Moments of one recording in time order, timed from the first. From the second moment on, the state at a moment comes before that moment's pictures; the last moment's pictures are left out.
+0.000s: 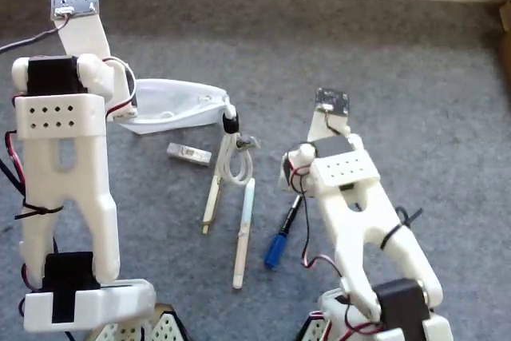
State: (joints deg) left arm -9.2 -5.8 -11.8 96.2 14.2; right arm -17.5 -16.7 37.5 65.5 -21.9
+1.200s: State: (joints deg) left arm -10.9 -5.8 -11.8 96.1 14.2; right arm -14.1 11.9 20.6 65.4 -22.0
